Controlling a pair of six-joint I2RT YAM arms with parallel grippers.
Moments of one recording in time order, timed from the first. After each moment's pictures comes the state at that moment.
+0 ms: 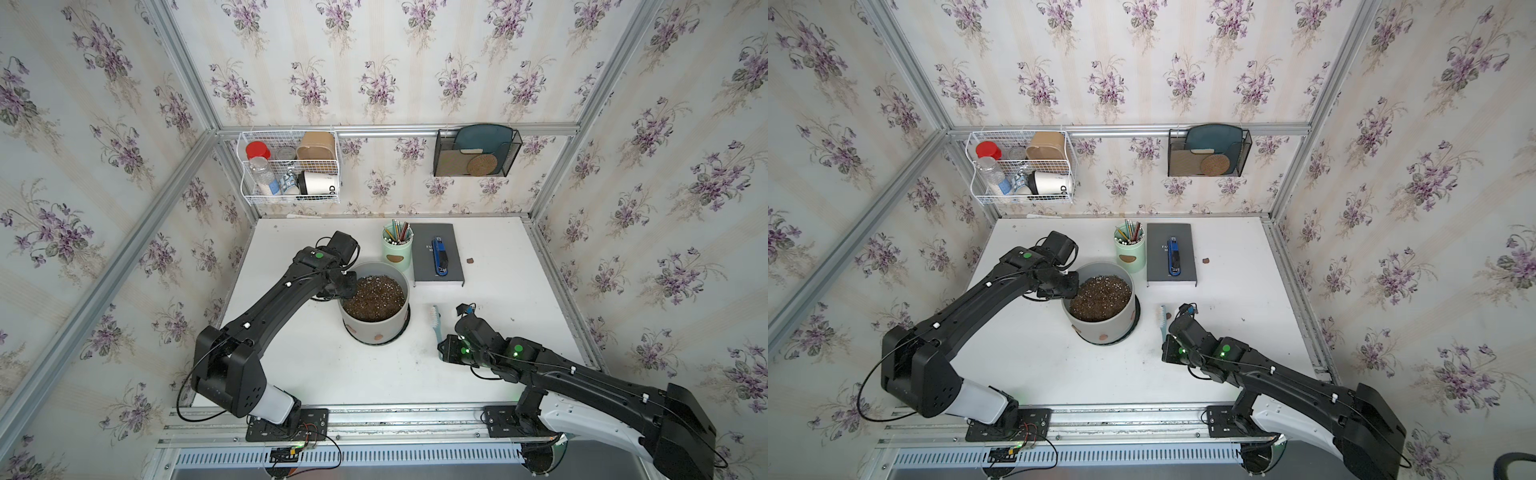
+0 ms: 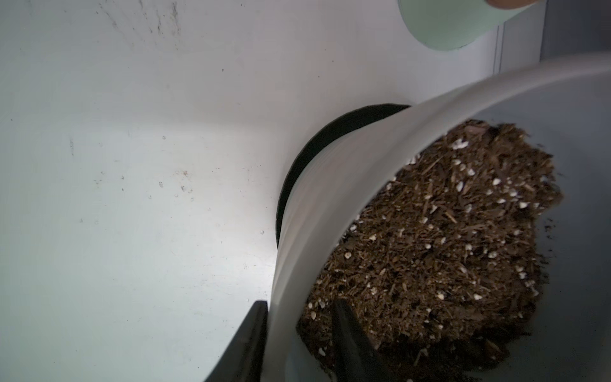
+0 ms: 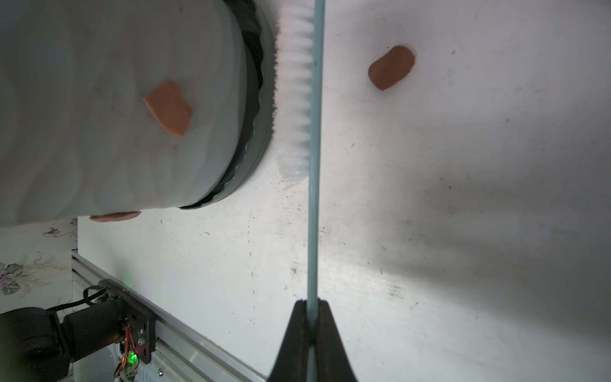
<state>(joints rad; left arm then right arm) -0.47 1.52 1.34 -1.06 -0.03 -0.46 0.95 0.98 0.49 -0.42 0.01 0.98</state>
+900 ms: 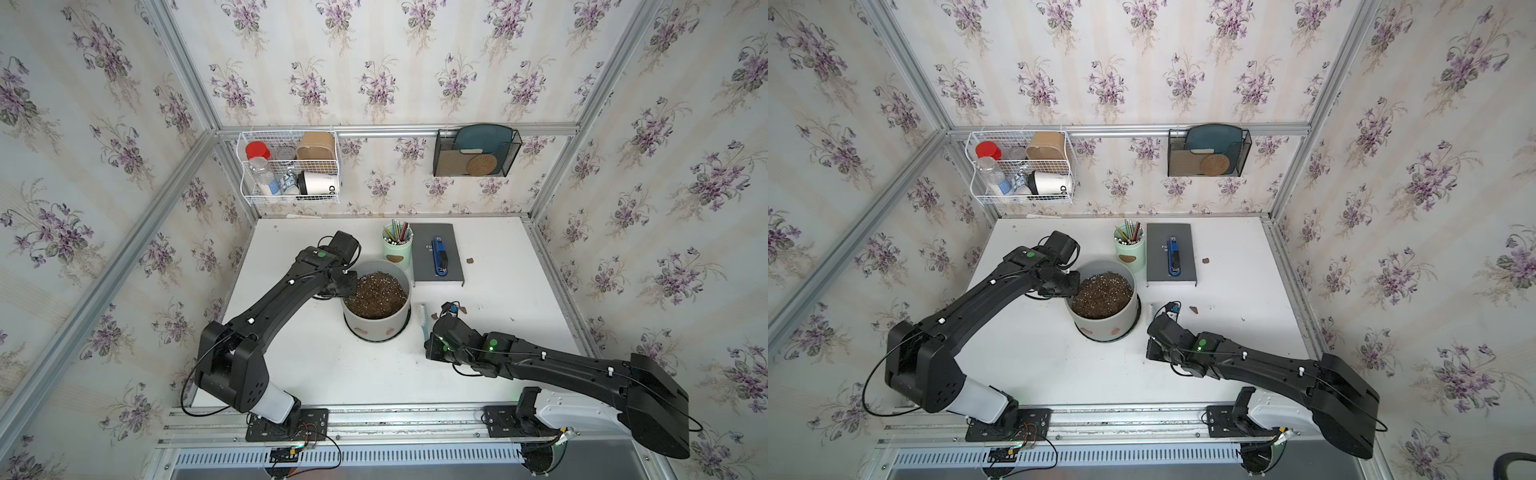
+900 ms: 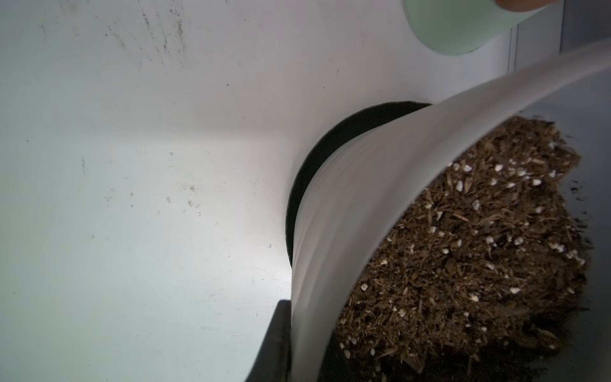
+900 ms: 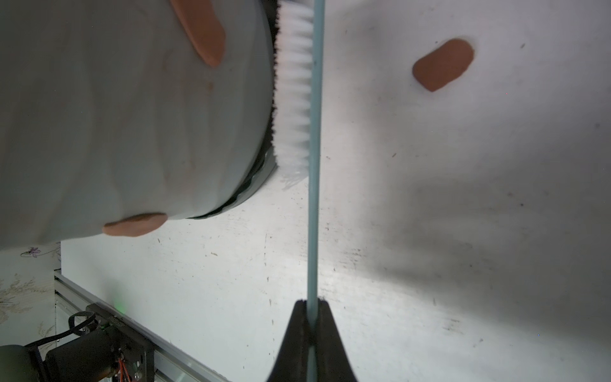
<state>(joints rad) -0.46 1.52 1.31 -1.03 -0.06 -0.43 1.03 1.18 0.60 -0.35 0.10 1.06</state>
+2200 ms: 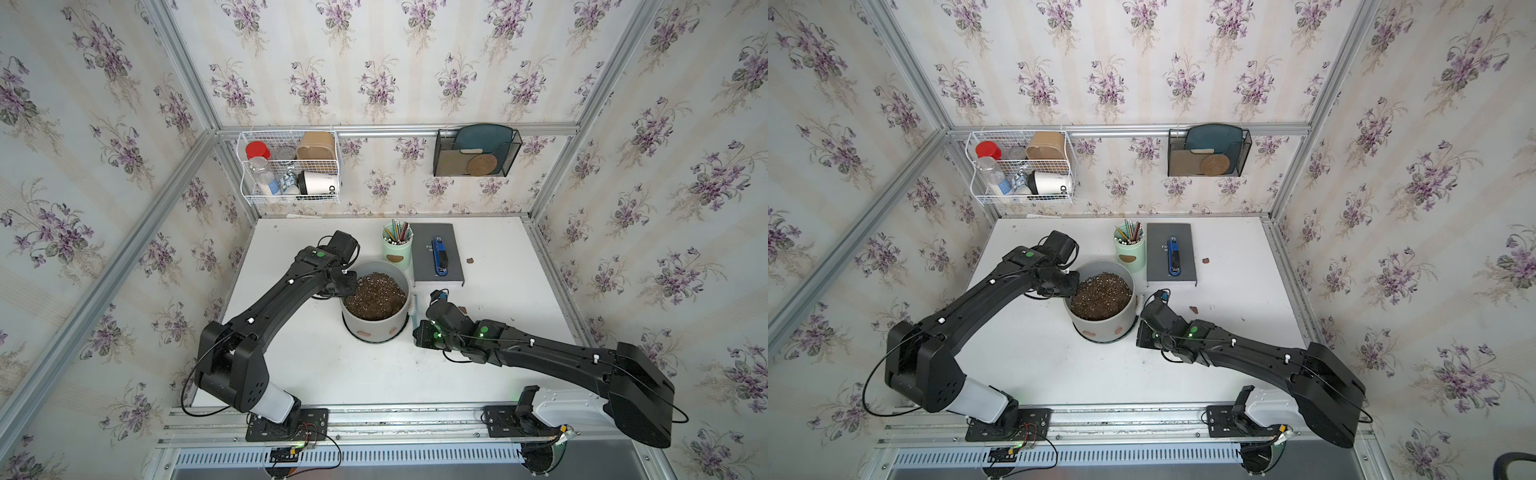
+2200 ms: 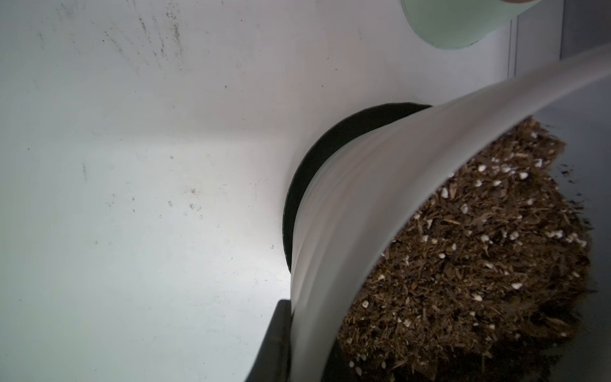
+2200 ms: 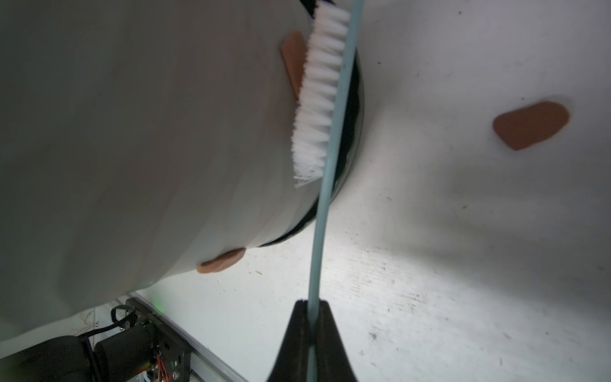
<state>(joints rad) -0.46 1.53 1.31 -1.04 -0.05 -0.39 0.97 1.27 0.70 -0.29 0.01 0.98</state>
